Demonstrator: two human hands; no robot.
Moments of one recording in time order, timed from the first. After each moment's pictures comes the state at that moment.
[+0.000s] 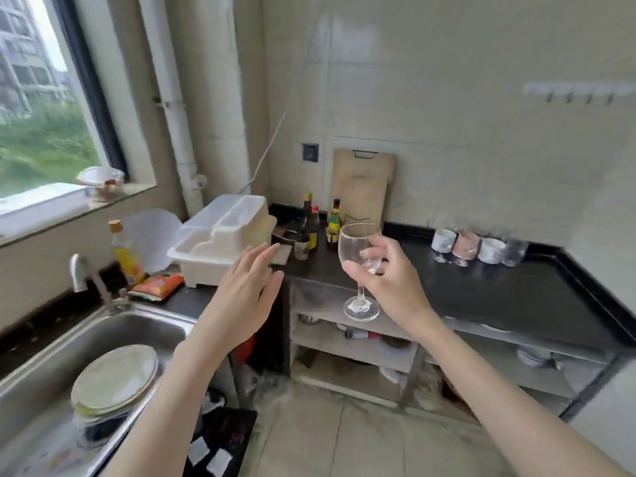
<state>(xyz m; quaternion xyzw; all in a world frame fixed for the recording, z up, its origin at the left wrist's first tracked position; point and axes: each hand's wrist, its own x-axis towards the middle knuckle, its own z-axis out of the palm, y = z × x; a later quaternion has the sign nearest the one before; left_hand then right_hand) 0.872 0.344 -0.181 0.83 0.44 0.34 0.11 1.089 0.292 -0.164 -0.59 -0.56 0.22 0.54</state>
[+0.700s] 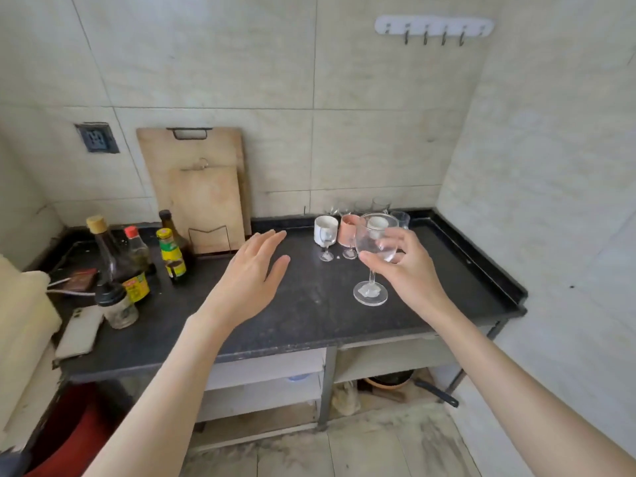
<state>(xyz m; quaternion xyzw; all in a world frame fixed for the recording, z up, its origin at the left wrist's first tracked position) 1.269 0.612 -0.222 0.91 0.26 0.23 0.21 1.446 0.452 -0.207 -0.73 -0.36 0.12 0.56</state>
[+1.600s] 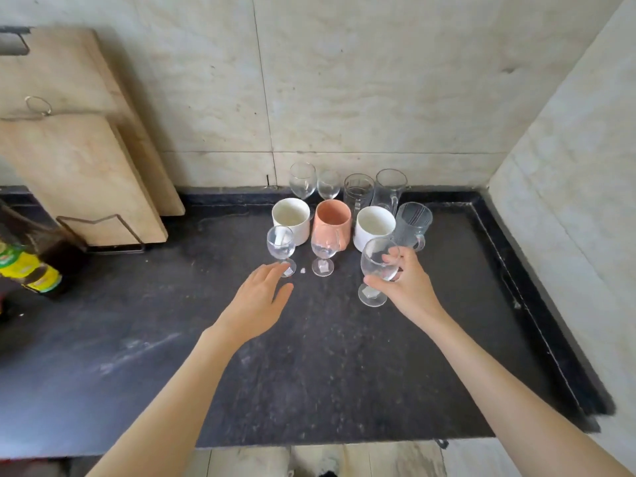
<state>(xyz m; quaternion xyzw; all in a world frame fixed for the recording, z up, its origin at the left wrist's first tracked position) 1.608 0.756 -0.401 0.87 0.37 0.08 0.30 1.825 0.625 -0.382 -0.80 -0.32 0.29 0.42</state>
